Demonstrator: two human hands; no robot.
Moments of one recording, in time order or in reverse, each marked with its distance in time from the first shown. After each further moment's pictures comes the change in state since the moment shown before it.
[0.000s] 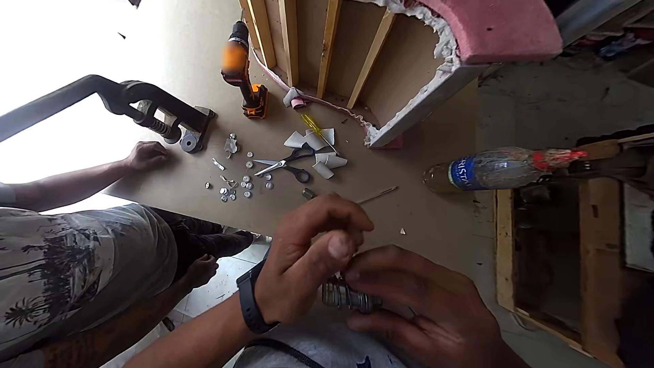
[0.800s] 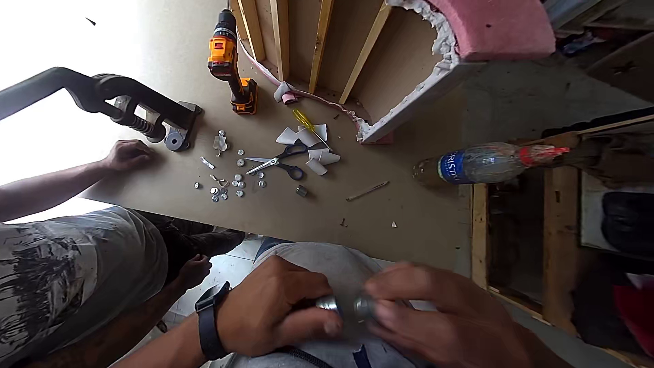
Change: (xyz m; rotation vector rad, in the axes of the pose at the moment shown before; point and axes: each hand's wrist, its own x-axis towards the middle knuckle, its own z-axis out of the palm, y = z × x) left_hand -0.054 -0.002 -0.044 0.371 -0.507 -0.149; right_hand -0.015 -0.003 -0.022 -0.161 -0.150 -0.132
